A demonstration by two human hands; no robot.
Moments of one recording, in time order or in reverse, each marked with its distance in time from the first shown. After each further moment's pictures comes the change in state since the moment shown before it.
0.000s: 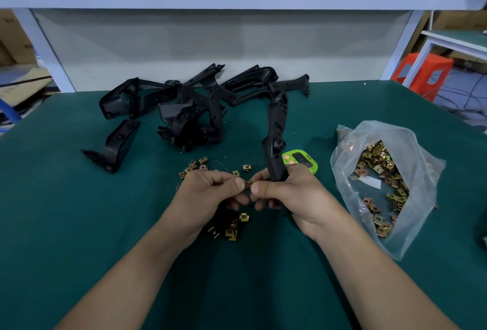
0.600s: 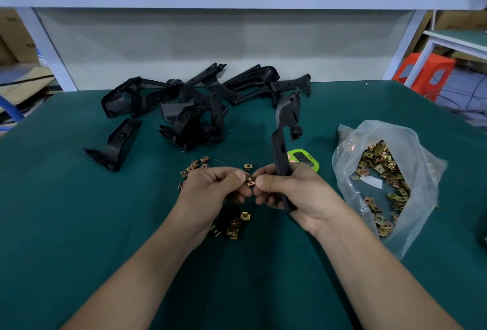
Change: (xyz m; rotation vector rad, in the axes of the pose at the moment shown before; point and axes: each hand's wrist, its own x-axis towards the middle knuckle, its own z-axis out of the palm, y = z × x) left_hand -0.002 0.002 0.010 -0.120 0.088 0.014; right_hand 0.000 -0.005 -0.002 0.182 -0.022 0.074
